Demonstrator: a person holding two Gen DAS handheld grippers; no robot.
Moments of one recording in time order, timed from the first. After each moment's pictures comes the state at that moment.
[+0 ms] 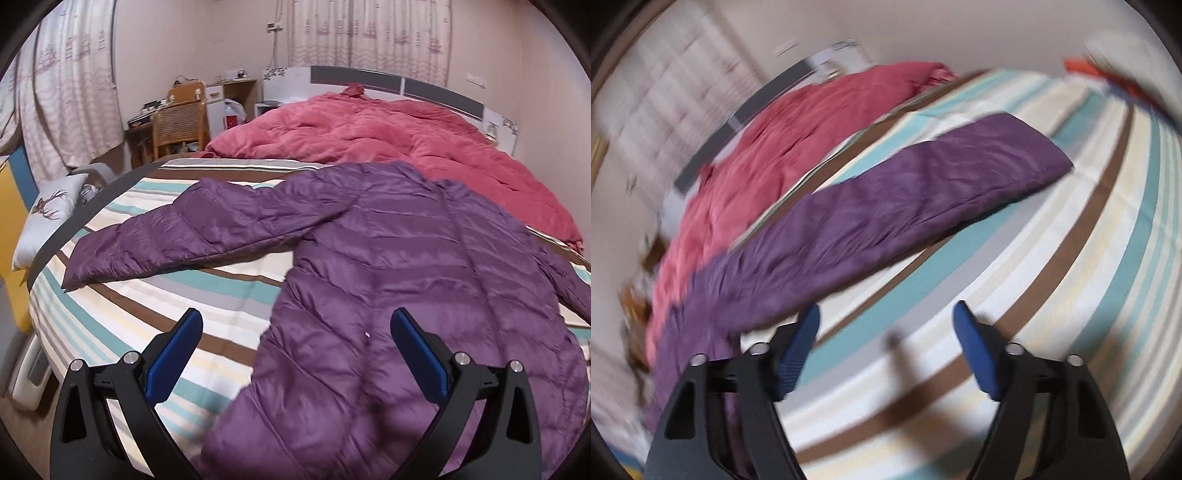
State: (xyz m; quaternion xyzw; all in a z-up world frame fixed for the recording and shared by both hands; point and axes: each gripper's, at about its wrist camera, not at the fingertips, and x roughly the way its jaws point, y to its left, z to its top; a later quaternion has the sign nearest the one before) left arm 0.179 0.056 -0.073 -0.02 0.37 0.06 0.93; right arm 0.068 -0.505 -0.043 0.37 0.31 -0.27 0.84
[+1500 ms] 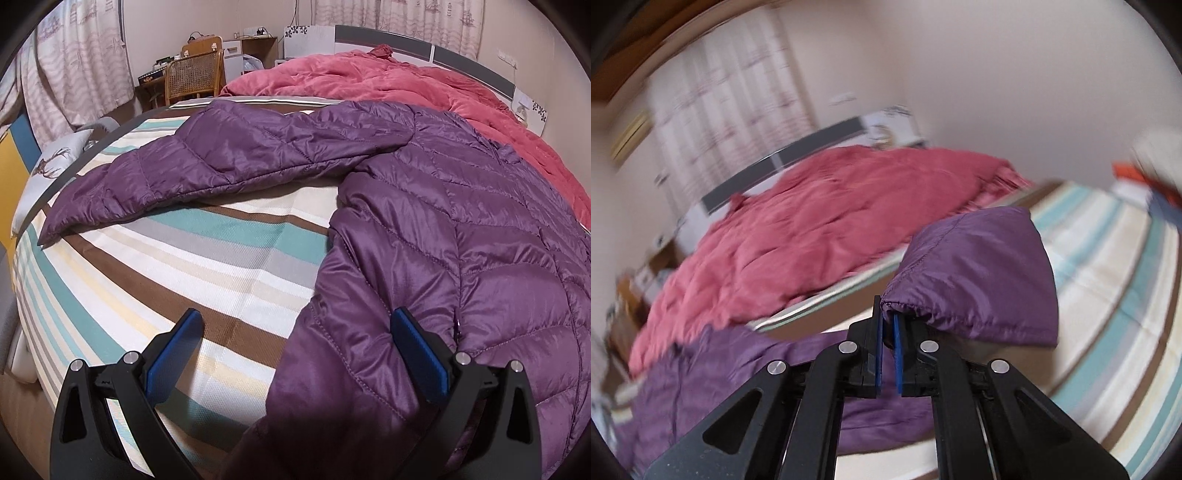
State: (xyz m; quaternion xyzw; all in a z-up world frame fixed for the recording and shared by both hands) left arm 0.219 0.084 -0.148 -0.04 0.44 0.09 0.89; right arm 0.151 -0.462 0.034 0.20 0.20 -0.24 0.93
